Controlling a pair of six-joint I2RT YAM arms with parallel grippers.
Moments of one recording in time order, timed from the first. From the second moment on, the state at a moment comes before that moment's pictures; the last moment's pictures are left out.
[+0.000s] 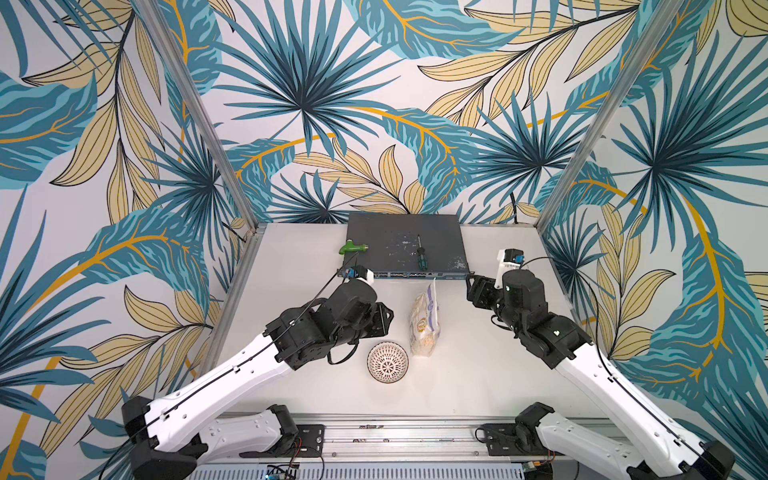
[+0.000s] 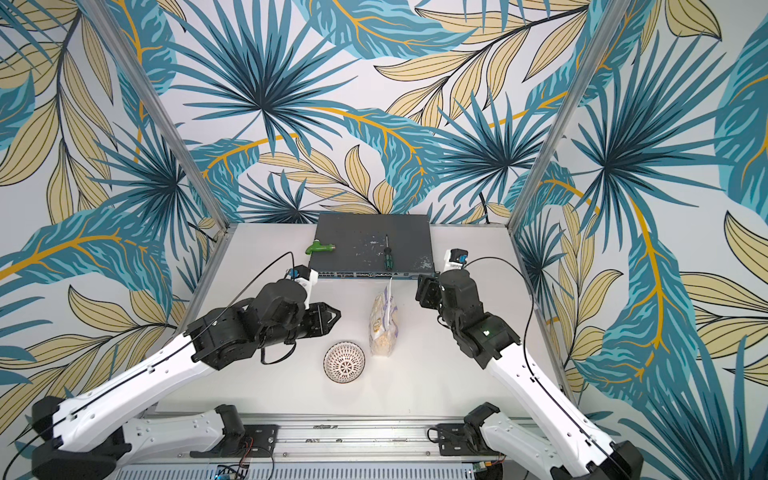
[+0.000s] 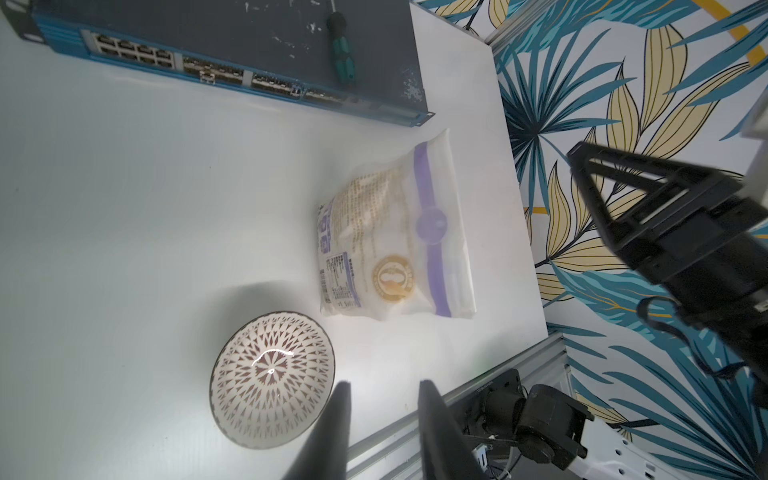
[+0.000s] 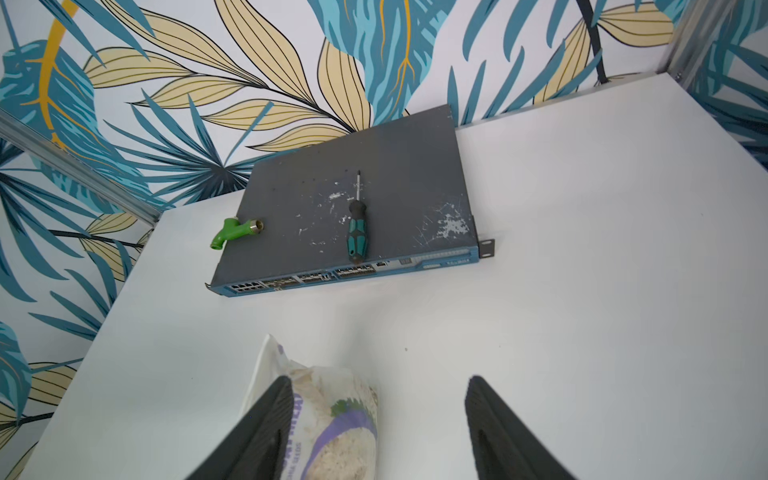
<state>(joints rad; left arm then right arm) -0.94 1.17 1.27 -0.81 -0.09 -0.90 0.64 0.92 0.85 -0.42 0.30 0.54</state>
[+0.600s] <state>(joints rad) -1.01 1.65 1.65 -0.87 -0.19 -0.85 0.63 0.63 0.45 -0.17 -0.08 0.70</state>
